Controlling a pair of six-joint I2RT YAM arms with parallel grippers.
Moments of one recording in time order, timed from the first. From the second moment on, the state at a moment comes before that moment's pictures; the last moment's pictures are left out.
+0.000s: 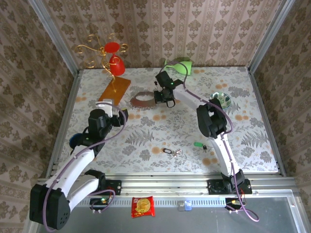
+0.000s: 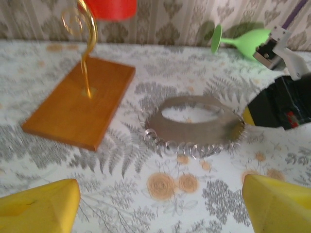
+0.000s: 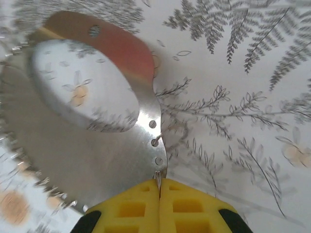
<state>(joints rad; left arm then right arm) -0.34 0.90 0.54 0.02 -0.04 -0.15 0.52 2.33 2.00 -0.69 -0.07 0.29</state>
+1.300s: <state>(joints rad) -0.41 0.72 0.77 -0.31 0.25 0.66 0.65 1.67 1.40 -0.22 -0.62 -0.47</state>
